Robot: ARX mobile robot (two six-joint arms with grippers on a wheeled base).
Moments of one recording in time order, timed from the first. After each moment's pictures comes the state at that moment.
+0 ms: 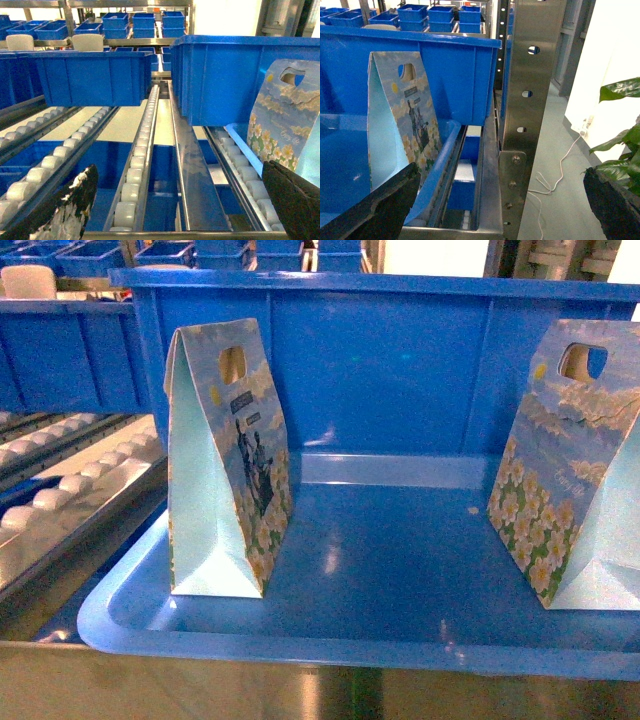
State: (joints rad) left arm 0.00 0.01 0.02 -0.01 0.00 0.00; right arm 0.00 0.00 0.01 0.00 0.00 0.00
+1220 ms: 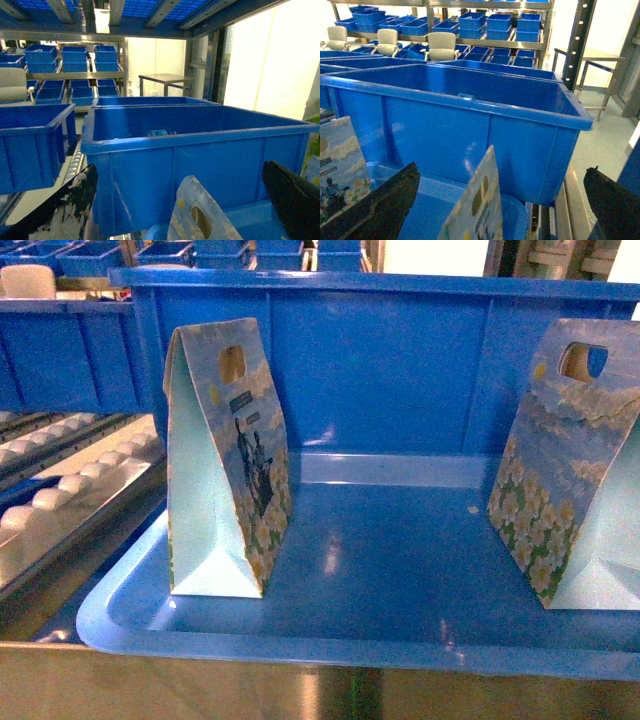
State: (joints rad) left arm -0.25 1.03 0.45 0.73 0.03 -0.06; right arm 0.20 1.01 0.46 0.57 -0.06 0.01
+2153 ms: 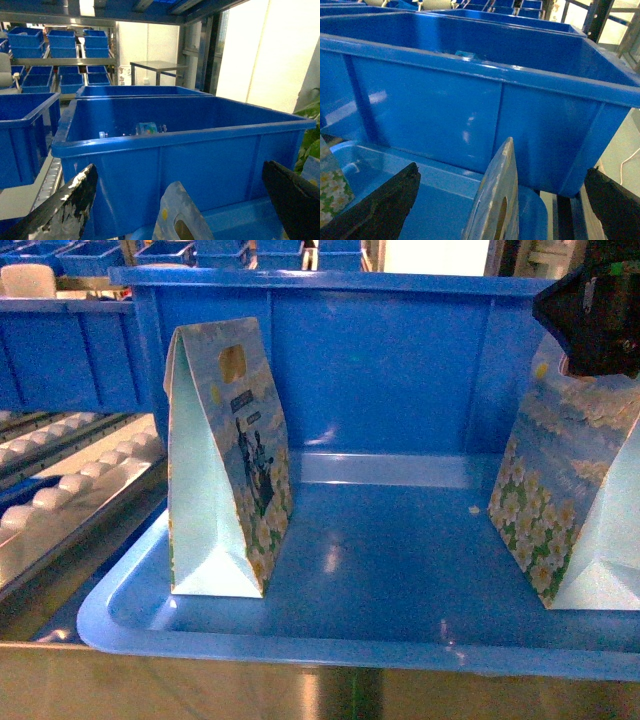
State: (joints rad) left arm -0.31 1.17 0.57 0.70 0.01 -0.07; right arm 0.25 1.38 0.69 0.51 0.00 0.01
